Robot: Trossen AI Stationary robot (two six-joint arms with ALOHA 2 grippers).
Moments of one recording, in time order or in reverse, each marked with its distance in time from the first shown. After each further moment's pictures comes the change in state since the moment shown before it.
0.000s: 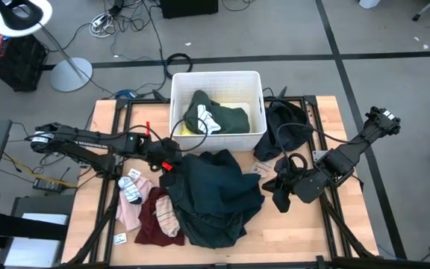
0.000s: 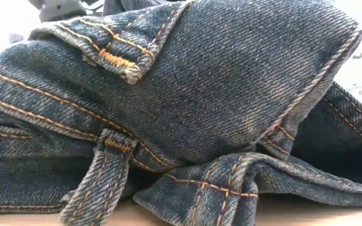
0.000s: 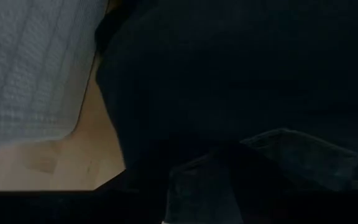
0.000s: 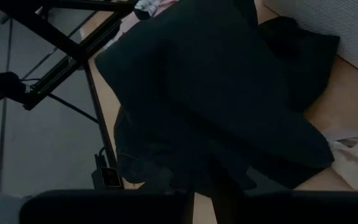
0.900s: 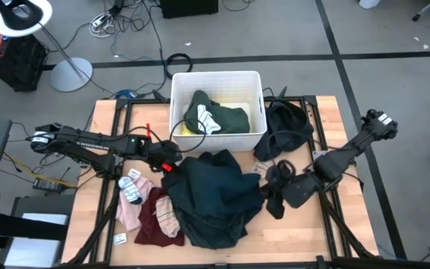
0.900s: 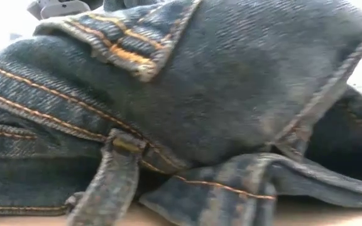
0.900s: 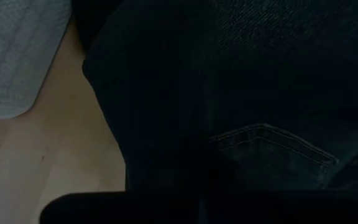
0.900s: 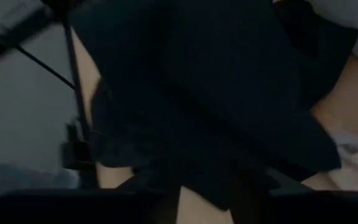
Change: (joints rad) left arm 0.000 0.000 -0.054 0.094 0.094 -0.164; right arm -0.029 0.098 0.000 0.021 -0.081 -0.135
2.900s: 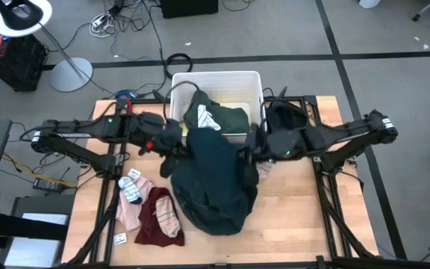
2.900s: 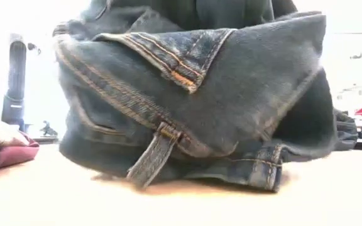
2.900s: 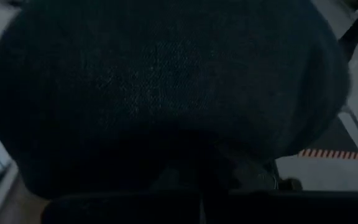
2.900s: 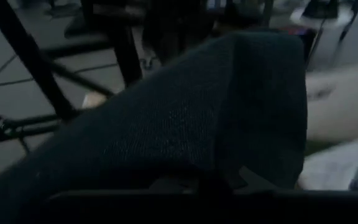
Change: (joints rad) left arm -0.005 -0.002 0.543 -0.097 0.006 0.114; right arm -0.365 0.043 0.192 0.382 -0.067 -0.724
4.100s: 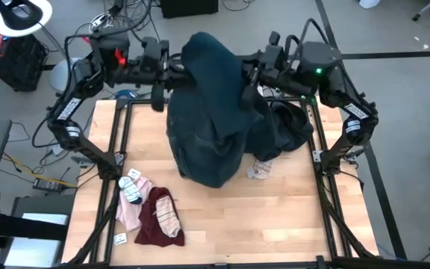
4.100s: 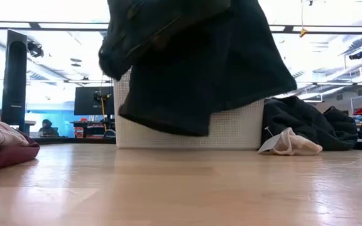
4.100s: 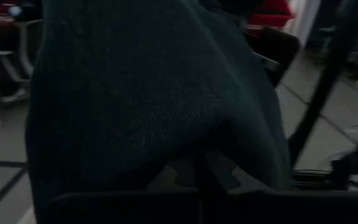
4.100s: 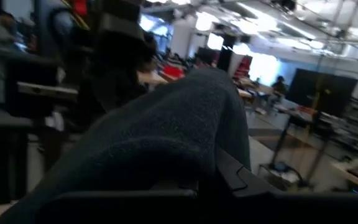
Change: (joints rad) left arm 0.408 0.331 0.942 -0.206 0.231 0.277; right arm -0.315 0.313 0.981 -0.227 0.025 -0.489
